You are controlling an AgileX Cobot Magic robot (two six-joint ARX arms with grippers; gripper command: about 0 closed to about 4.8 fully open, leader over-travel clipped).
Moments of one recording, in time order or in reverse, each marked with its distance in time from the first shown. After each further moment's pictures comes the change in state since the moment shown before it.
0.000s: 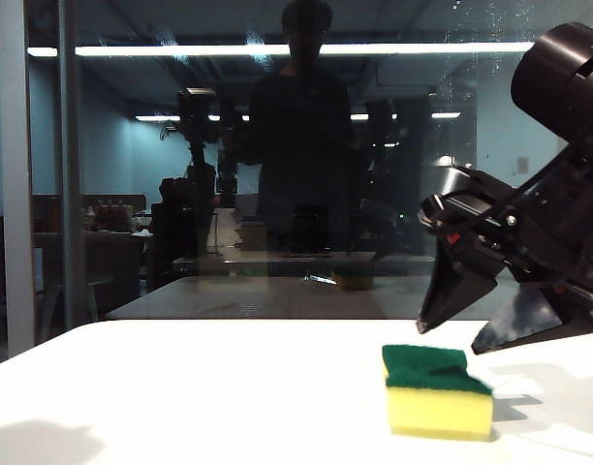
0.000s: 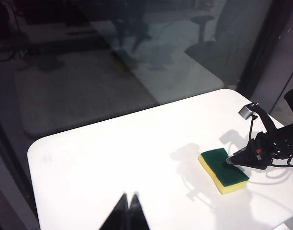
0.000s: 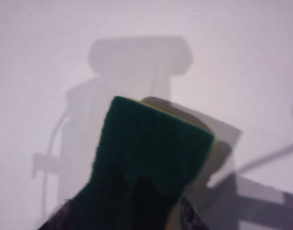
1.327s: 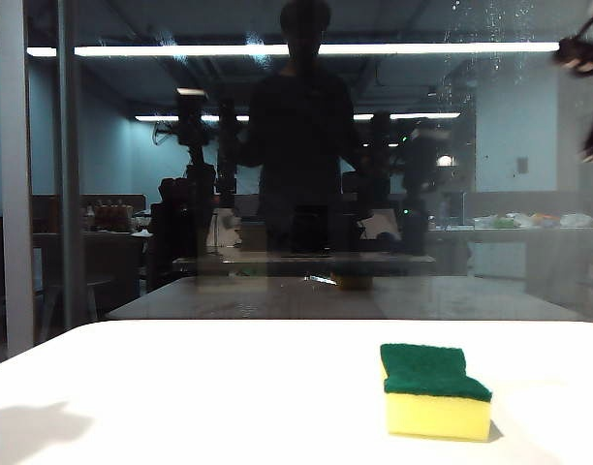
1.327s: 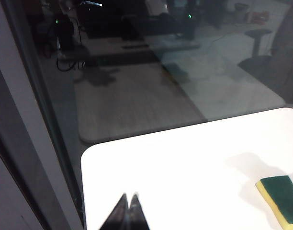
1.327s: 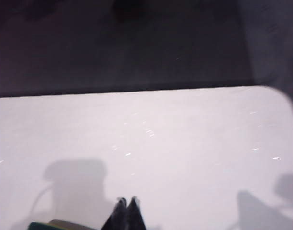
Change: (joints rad) left arm 0.000 0.000 -0.109 0.171 -0.205 0.003; right arm -0.272 -0.533 0.008 -0.152 0.203 -0.166
